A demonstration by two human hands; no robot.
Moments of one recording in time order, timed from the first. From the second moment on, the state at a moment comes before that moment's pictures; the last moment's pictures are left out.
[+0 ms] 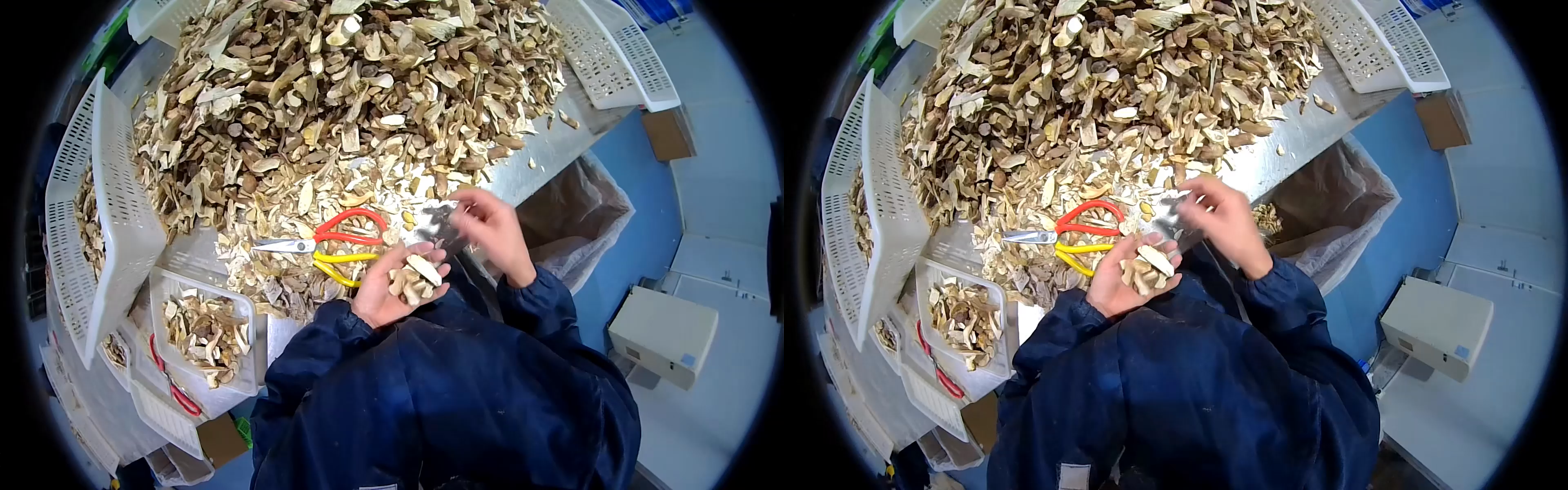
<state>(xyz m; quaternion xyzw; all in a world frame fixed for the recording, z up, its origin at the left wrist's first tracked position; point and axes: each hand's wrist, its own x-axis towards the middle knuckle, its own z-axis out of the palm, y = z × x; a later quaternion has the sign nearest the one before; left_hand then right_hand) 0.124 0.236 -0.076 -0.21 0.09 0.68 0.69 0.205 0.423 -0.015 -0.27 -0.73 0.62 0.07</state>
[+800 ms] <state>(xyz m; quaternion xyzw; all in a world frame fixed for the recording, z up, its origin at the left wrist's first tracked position) 0.108 0.223 -0.068 -0.16 0.15 0.74 0.64 0.183 0.420 -0.024 -0.27 -0.67 0.69 -0.08</state>
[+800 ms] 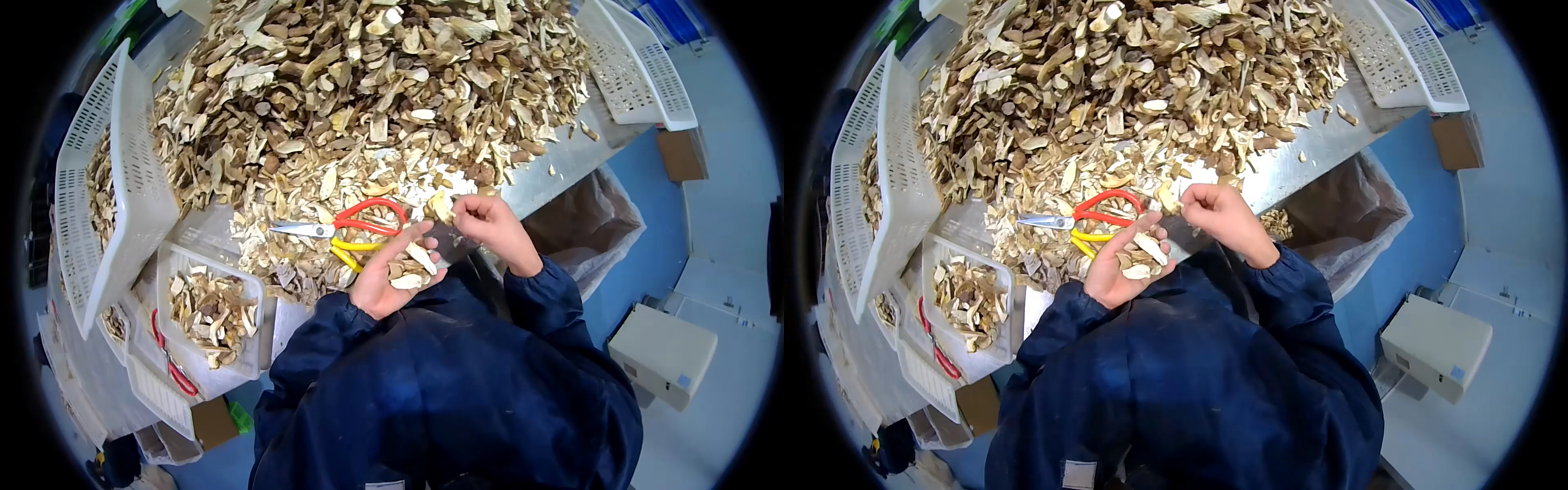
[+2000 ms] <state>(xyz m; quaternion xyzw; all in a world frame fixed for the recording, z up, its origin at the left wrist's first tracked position) 0.107 0.216 -0.047 -0.16 0.24 0.77 0.57 0.174 0.395 -0.029 -0.21 -0.66 0.72 -0.07</state>
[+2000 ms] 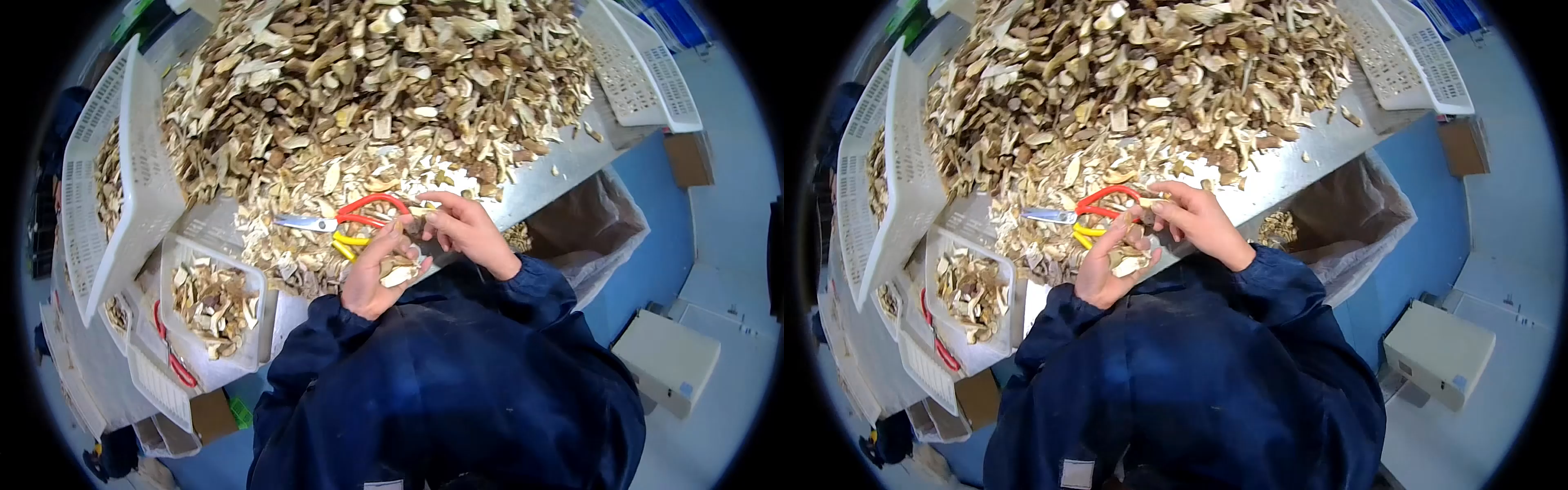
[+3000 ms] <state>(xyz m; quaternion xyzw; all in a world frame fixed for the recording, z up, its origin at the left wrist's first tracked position) 0.118 0.222 -0.057 -0.15 0.17 0.71 0.67 0.184 0.473 -0.051 -0.20 -0.93 0.29 0.09</state>
